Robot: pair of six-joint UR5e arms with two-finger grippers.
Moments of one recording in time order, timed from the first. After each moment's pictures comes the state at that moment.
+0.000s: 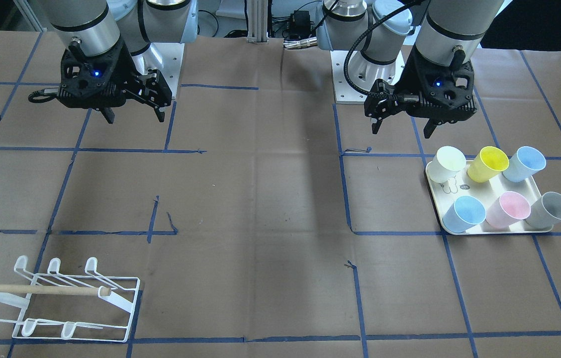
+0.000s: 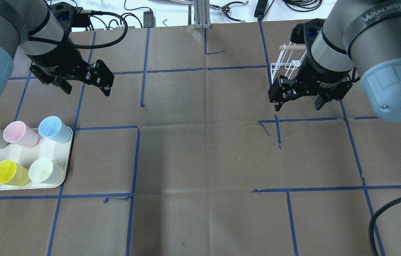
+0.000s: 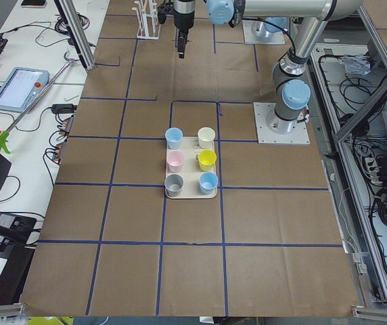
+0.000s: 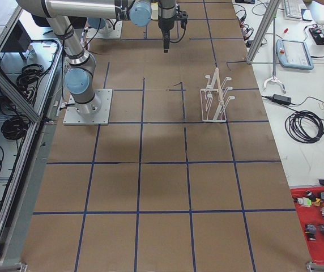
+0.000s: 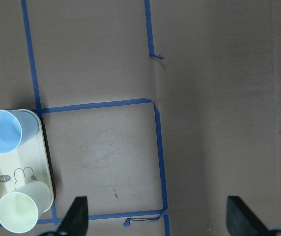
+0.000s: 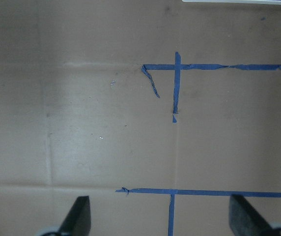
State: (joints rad) left arm -1.54 -1.53 -1.63 -1.50 1.59 0.12; right arm 1.60 -1.67 1.75 -1.66 -1.51 0.01
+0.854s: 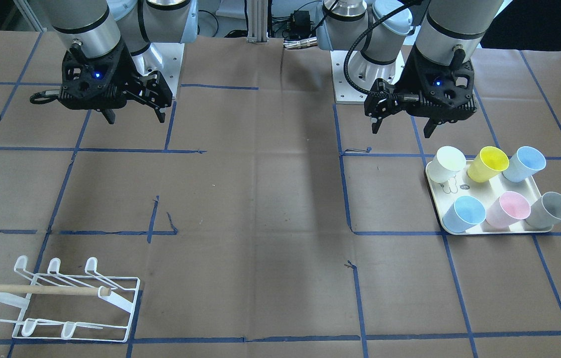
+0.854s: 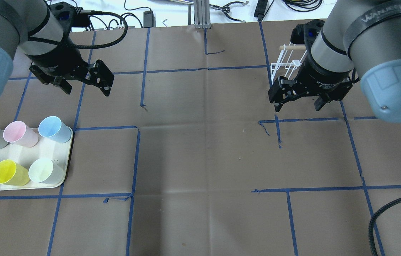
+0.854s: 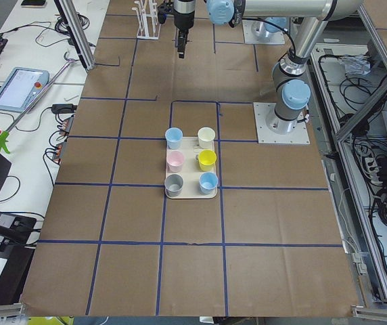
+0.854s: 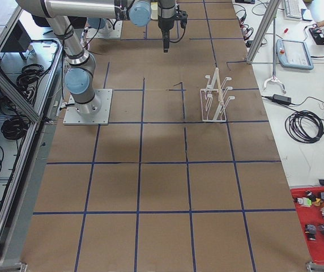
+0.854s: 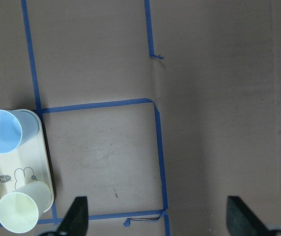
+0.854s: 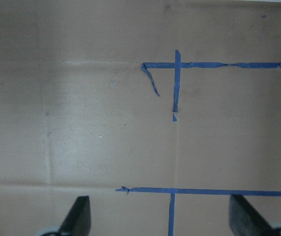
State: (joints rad) left arm -1.54 -1.53 -1.63 -1.50 1.59 0.13; right arm 1.60 -1.67 1.76 -1.66 -1.51 0.02
